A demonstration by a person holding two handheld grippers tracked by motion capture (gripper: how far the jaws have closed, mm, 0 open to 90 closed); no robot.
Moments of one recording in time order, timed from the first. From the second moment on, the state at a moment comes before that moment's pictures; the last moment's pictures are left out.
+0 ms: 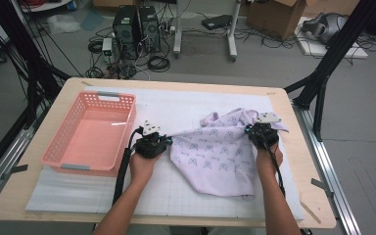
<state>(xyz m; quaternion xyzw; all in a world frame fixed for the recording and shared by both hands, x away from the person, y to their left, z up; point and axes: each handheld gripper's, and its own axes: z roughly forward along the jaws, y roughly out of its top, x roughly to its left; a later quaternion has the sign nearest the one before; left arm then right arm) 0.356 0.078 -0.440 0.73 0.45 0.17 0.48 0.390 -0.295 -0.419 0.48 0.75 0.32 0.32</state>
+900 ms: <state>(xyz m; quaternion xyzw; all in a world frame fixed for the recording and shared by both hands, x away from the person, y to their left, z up) 0.313 0.042 -0.446 0.79 0.40 0.08 0.45 0.280 -0.346 -0.418 0.45 0.77 0.38 0.24</state>
